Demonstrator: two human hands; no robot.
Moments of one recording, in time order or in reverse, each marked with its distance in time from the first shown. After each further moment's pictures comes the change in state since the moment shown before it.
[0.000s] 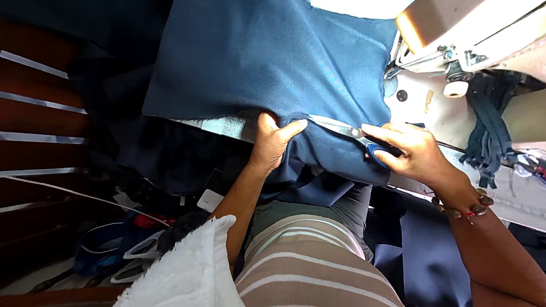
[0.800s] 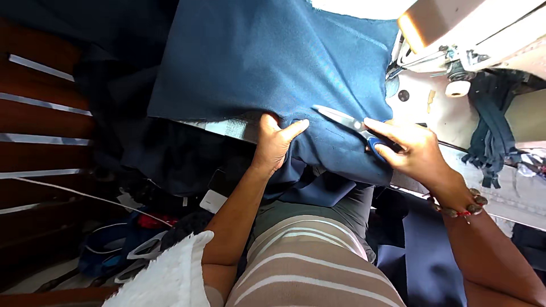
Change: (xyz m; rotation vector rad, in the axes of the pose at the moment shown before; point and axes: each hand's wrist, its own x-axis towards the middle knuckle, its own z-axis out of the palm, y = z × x) left_hand 0.000 -0.002 -0.001 0.008 0.004 0.015; right_hand 0.002 -0.007 0.005 -0.025 0.066 0.070
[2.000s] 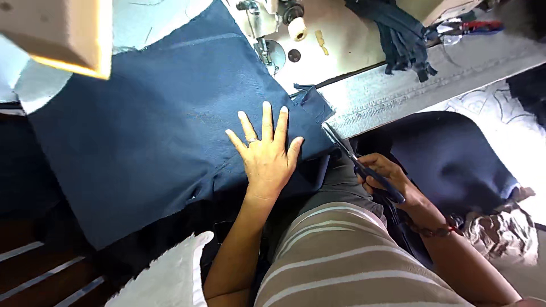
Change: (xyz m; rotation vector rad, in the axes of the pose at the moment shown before) left_hand -0.022 -0.045 0.045 1.517 -0.682 0.708; right_hand -0.185 -0.086 0.064 1.223 0.432 0.921
